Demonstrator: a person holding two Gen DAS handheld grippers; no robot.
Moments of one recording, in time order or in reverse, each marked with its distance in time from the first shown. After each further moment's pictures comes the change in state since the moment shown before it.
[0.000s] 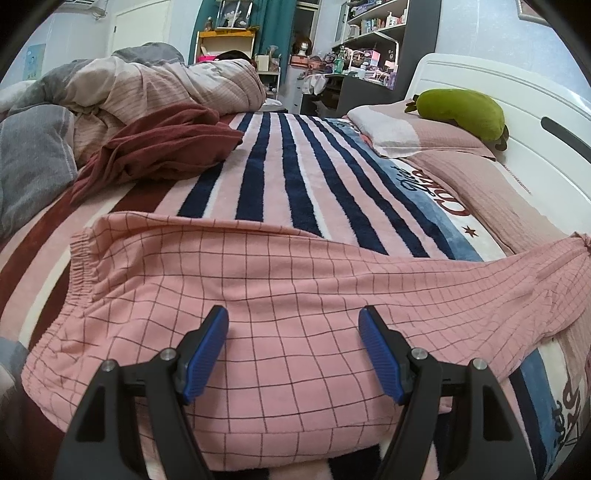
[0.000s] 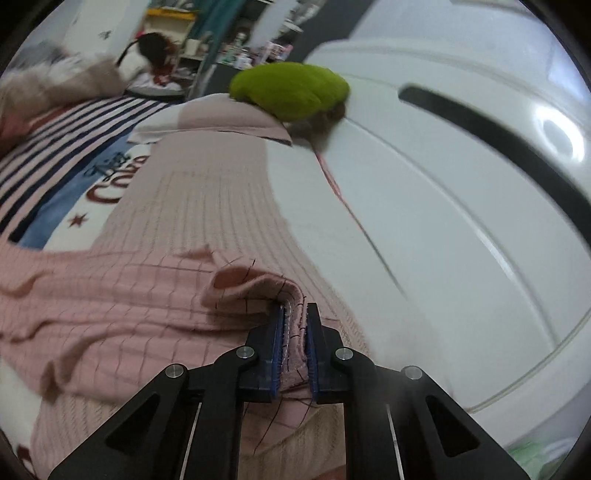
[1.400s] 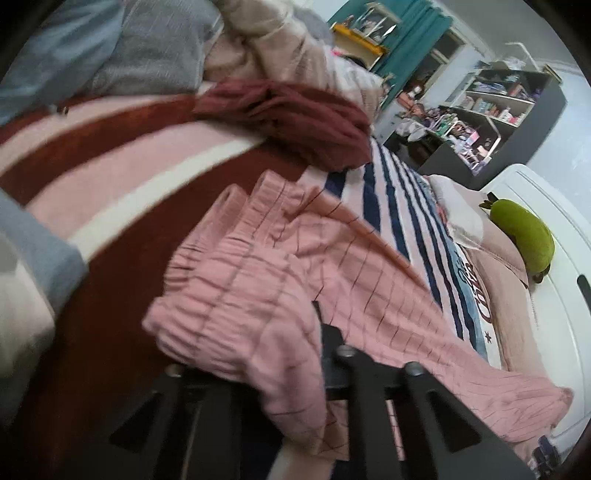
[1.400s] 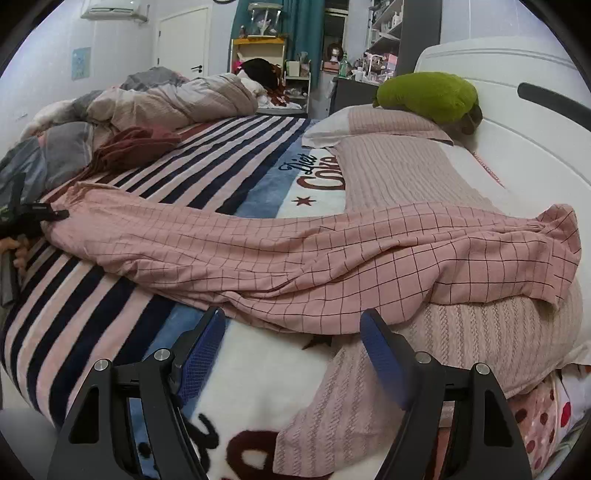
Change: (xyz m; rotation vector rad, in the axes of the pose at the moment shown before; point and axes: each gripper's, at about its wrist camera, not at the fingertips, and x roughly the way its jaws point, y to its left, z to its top) left arm -0.016 0.121 -0.016 -0.506 -0.045 0.030; right arm -0.088 0.185 -0.069 0.002 -0.077 0.527
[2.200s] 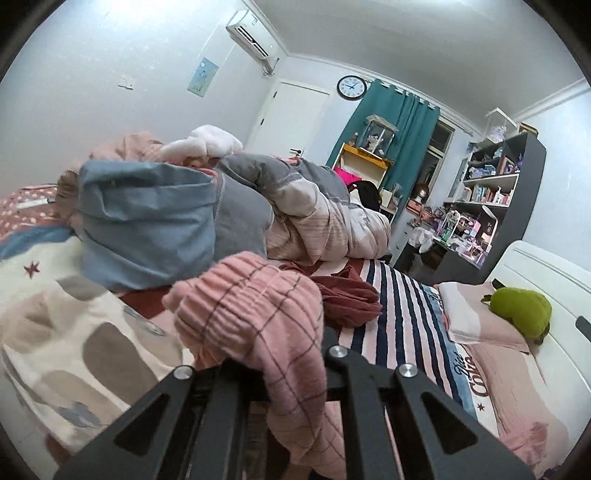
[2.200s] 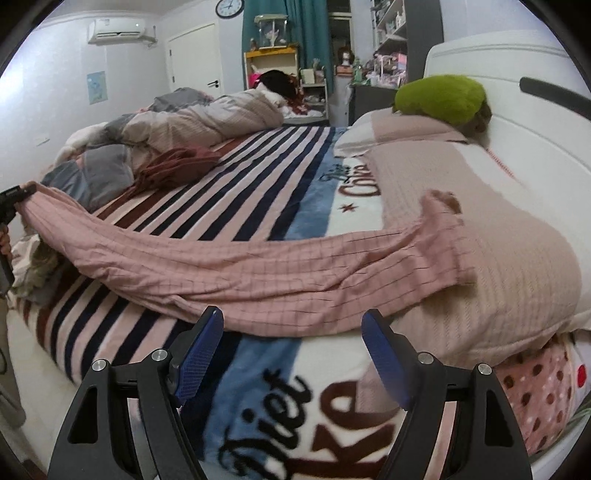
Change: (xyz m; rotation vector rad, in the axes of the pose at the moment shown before) left arm -0.237 0.036 0.052 0.039 -0.461 0.117; right arm -0.076 0.037 -0.008 0.065 -0.017 0.142
